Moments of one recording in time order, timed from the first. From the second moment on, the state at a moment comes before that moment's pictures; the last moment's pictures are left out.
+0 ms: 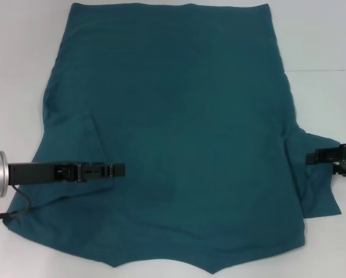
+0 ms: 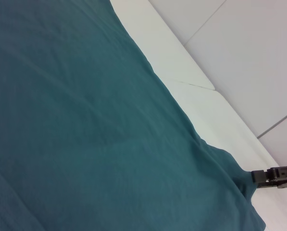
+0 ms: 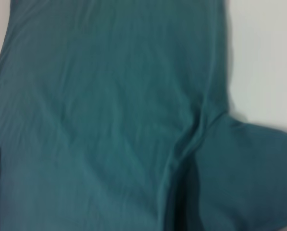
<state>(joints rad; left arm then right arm) -0.52 -2.13 0.58 0.88 2.24 1.57 -2.08 0.62 1.92 -0.65 -0.56 -2.35 -1.27 2.44</state>
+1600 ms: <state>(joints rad) -0.52 -2.13 0.58 0.88 2.24 1.56 -2.08 0.62 1.92 -0.66 -0.57 -2.35 -1.27 2.43</state>
